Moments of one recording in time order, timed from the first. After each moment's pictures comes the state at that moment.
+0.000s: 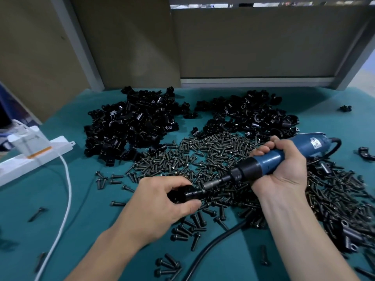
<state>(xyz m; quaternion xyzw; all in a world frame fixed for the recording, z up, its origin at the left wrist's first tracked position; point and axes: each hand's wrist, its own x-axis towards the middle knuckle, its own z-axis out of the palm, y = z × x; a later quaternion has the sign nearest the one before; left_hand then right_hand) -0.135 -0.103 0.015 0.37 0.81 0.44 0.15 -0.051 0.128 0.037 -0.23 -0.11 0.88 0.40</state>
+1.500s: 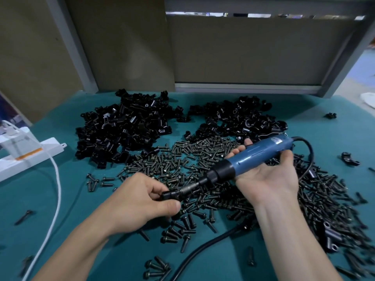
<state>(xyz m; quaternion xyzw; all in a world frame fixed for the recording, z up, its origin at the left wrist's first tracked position) -0.156 -0.112 0.039 0.34 0.81 0.38 0.30 -0.040 0.130 0.038 -0.23 -0.05 0.92 0.30</state>
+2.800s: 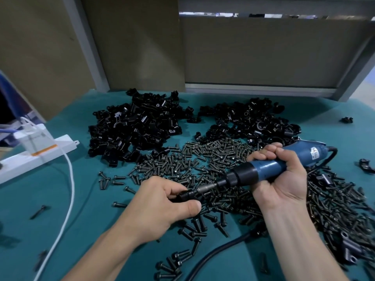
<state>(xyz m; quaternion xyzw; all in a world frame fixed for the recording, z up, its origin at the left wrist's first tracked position) -0.137 -0.104 0.033 0.31 0.81 0.44 0.25 -0.050 0.123 0.035 -0.10 -0.10 0.92 0.36</state>
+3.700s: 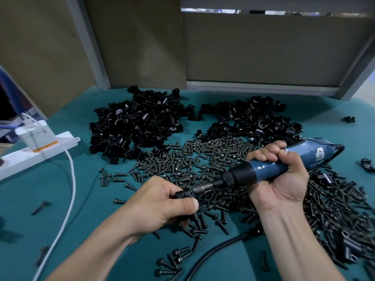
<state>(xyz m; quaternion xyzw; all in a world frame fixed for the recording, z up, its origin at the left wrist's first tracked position) -0.142 -0.106 0.032 0.27 0.71 0.51 0.40 -0.051 0.113 0.033 -0.05 -0.11 0.92 0.38</state>
